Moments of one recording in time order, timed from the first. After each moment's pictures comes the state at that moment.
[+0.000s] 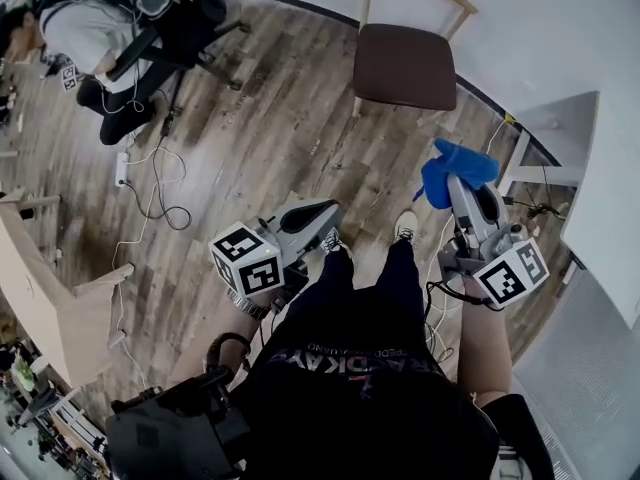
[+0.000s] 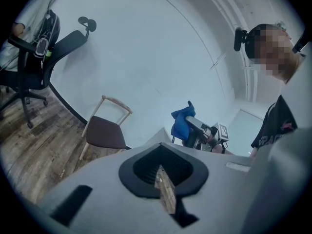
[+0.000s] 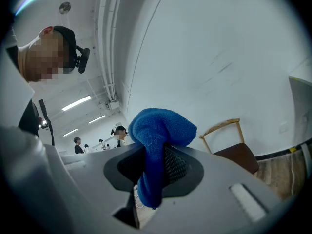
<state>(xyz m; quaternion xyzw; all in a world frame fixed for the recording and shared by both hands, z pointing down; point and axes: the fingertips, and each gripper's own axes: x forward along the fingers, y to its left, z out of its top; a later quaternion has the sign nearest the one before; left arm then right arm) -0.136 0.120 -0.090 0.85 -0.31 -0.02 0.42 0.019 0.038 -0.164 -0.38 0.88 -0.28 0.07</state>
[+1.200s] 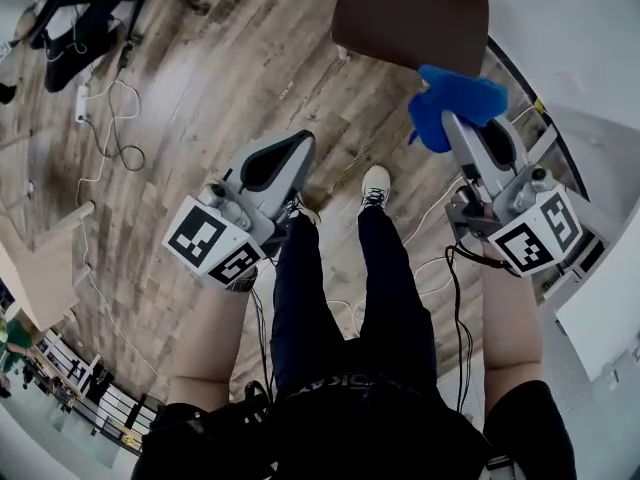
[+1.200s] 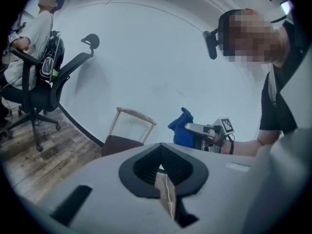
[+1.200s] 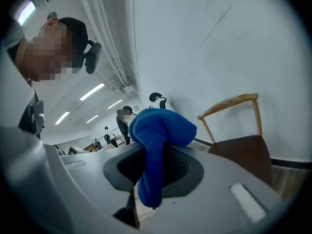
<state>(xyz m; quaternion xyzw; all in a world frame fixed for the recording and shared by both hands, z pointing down) -0.080 -0.048 0.062 0.83 -0.47 -0.02 0.31 0.047 -0.140 0.027 -0.23 0.92 -0.31 -0.02</state>
